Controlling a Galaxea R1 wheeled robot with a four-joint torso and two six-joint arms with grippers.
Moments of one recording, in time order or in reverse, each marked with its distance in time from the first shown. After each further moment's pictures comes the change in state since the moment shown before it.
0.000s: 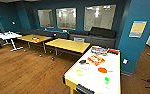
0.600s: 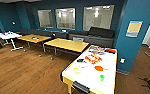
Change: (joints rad) left arm 0.005 0.000 0.004 0.000 0.001 0.000; right arm -0.001 -0.002 0.000 0.000 0.000 -0.001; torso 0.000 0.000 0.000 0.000
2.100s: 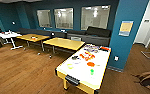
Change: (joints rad) left arm -0.002 -0.004 0.001 0.000 0.000 0.000; right arm 0.003 0.000 0.000 0.000 0.000 0.000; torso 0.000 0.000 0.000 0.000
